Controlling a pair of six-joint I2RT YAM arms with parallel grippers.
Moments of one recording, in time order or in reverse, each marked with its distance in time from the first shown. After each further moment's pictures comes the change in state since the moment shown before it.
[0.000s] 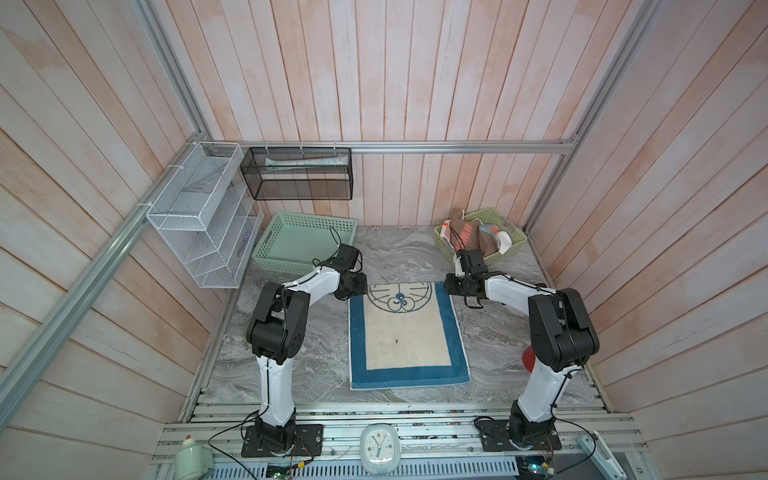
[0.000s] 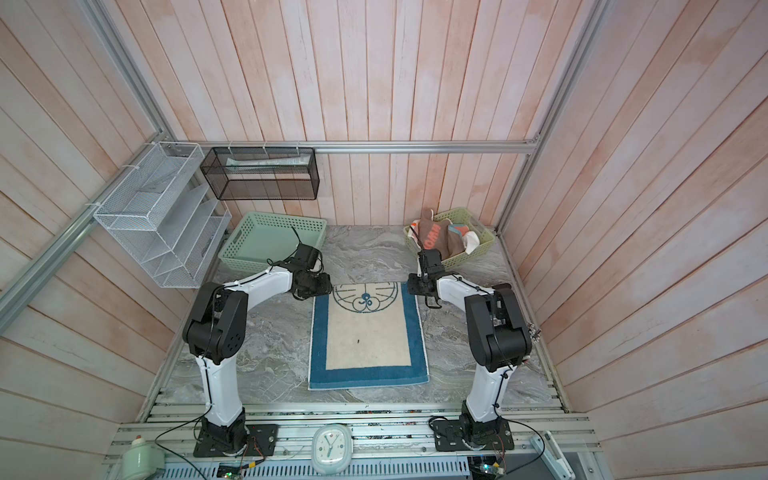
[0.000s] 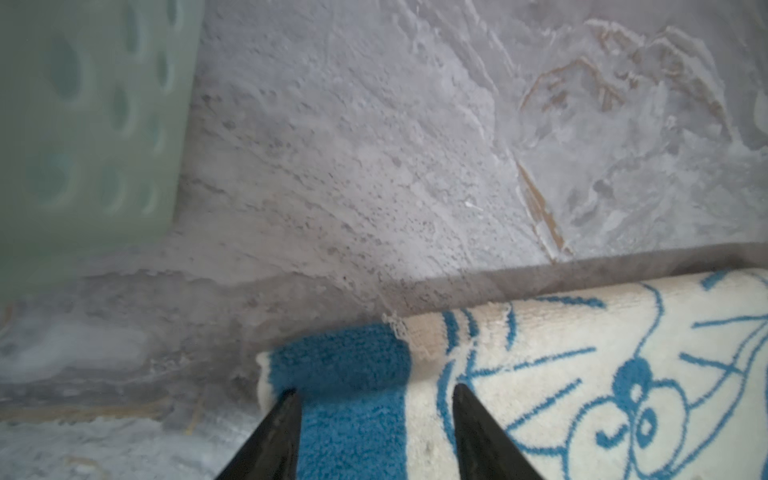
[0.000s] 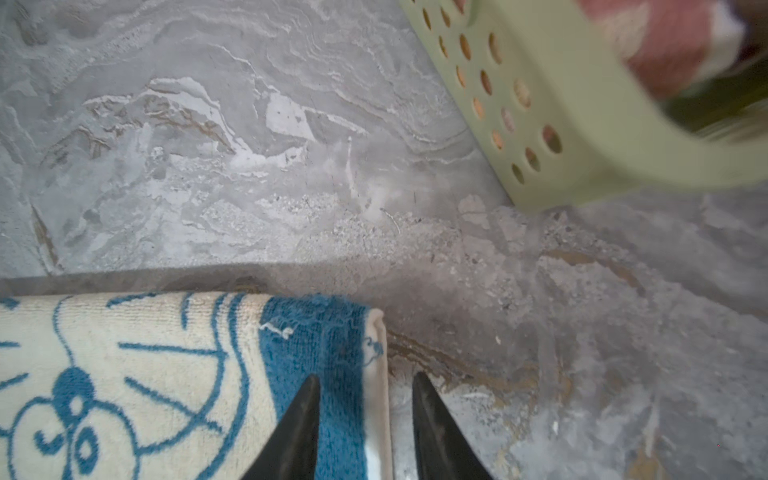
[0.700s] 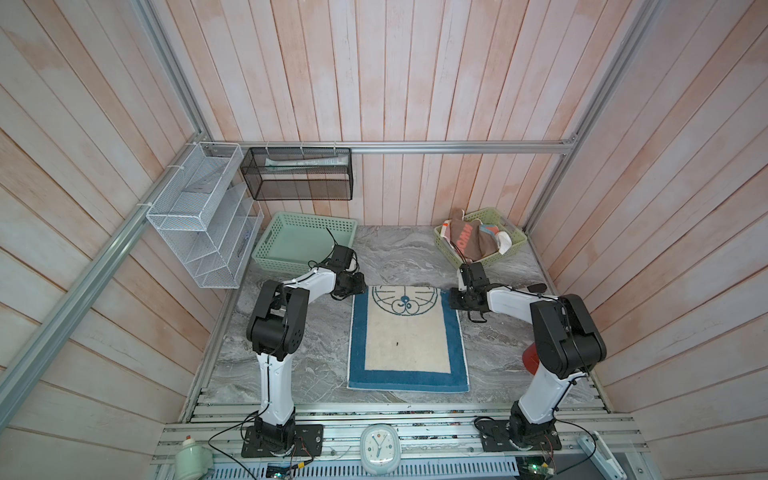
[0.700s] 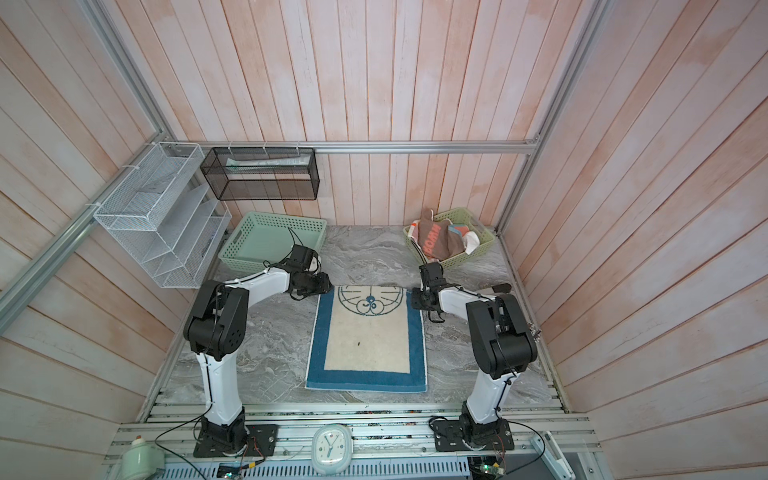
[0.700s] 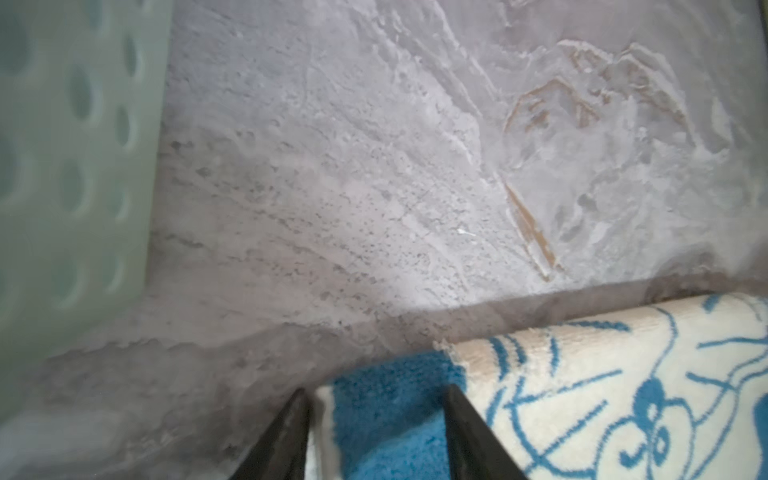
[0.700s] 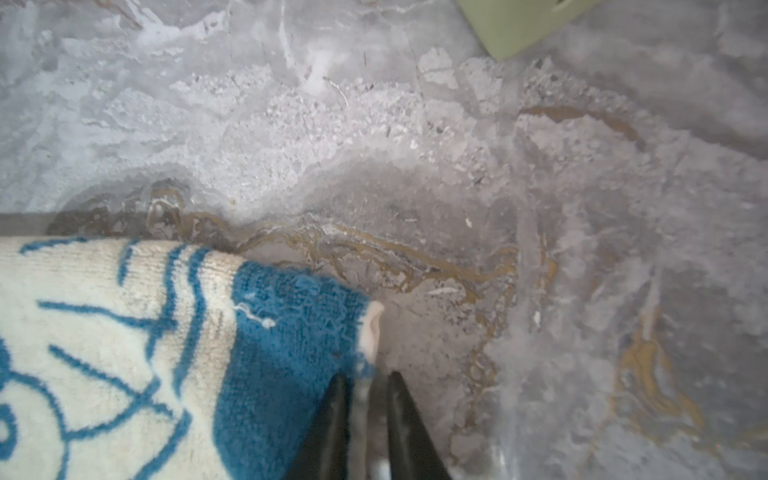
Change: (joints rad) left arm 0.037 0.032 -0.030 0.113 0.128 0.067; right arm 0.002 -0.066 -0.163 0.020 0.045 0.021
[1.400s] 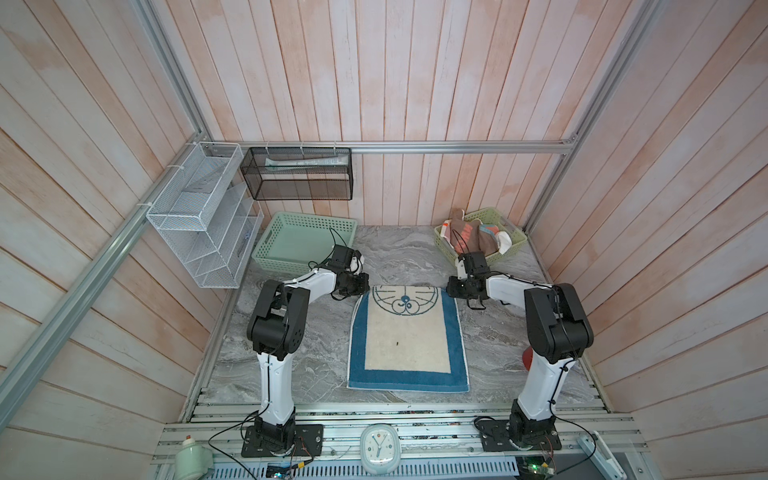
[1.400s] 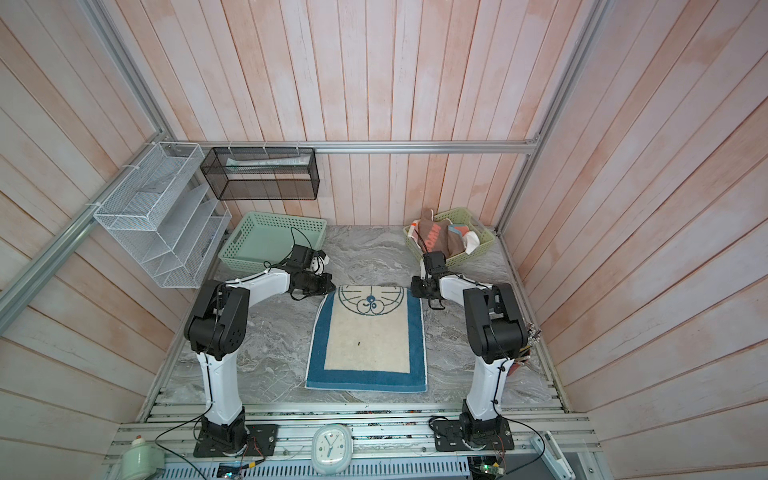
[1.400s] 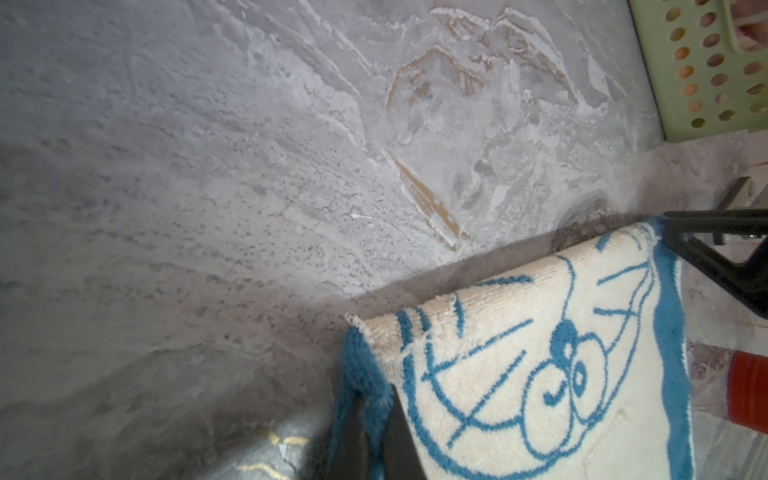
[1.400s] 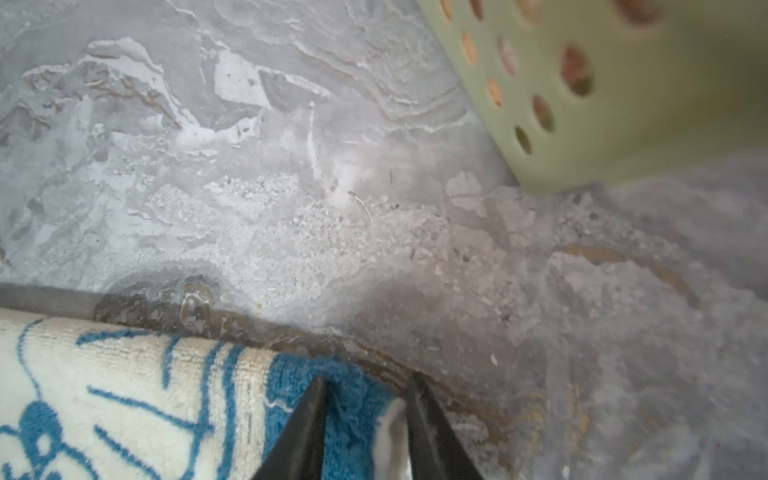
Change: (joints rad) left arm -0.001 0.002 -0.003 0.035 0.163 0.076; right arm -0.050 0.140 0.179 -0.013 -0.134 -0.046
